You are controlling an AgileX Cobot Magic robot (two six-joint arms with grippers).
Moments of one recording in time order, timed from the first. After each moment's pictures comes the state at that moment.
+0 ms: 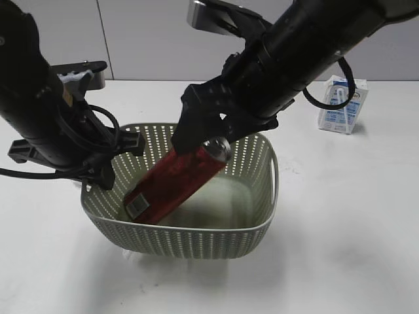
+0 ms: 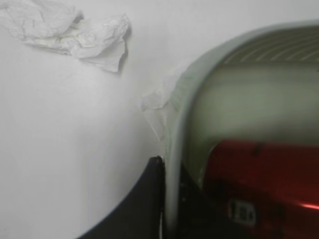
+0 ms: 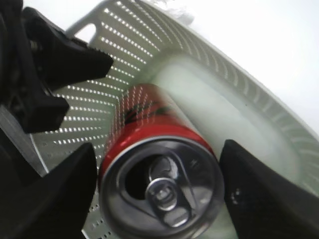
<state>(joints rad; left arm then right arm) -0.59 1.58 -1.02 -0.17 0.80 -0.38 0.63 1.70 -1.29 0.53 0.82 -0.19</state>
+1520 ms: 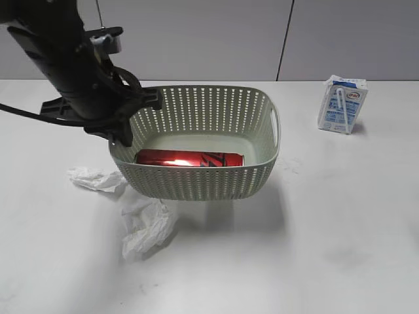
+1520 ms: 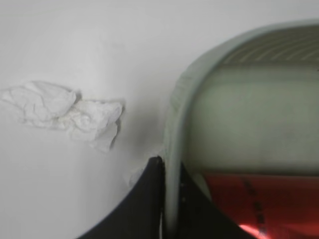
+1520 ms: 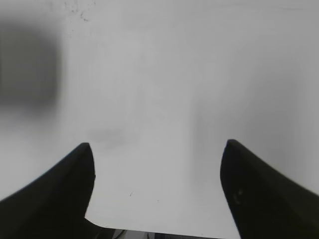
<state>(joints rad) -0.54 1.74 -1.27 -0.16 0.85 -0.39 -0.01 1.40 -1.21 0.12 1.16 -0.07</state>
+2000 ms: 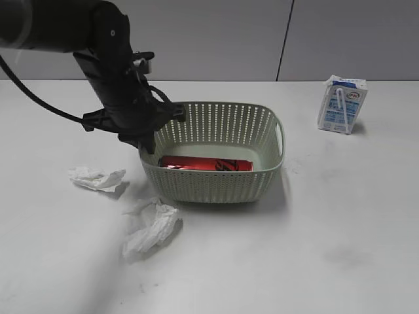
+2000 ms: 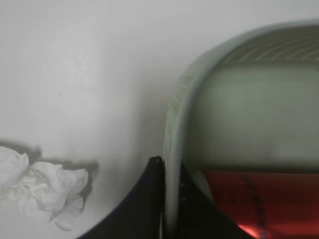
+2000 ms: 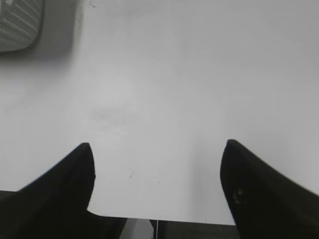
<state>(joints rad) -0.53 2.01 -1.46 -0.16 0.82 -0.39 -0.01 0.88 -0.82 0.12 1.05 -0.07</state>
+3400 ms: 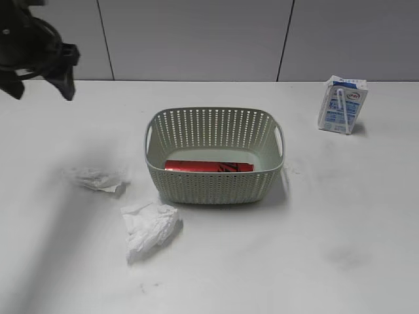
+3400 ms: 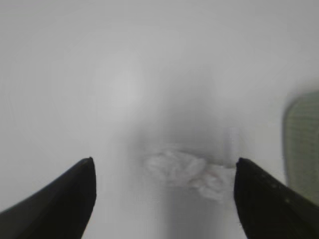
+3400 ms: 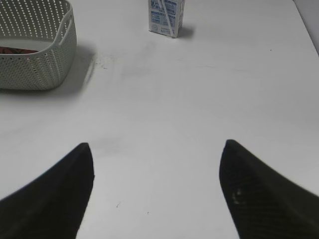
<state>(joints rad) -0.26 1.78 -1.47 -0.08 1.00 -0.10 -0.01 0.05 -0.42 0.12 0.95 -0.12</state>
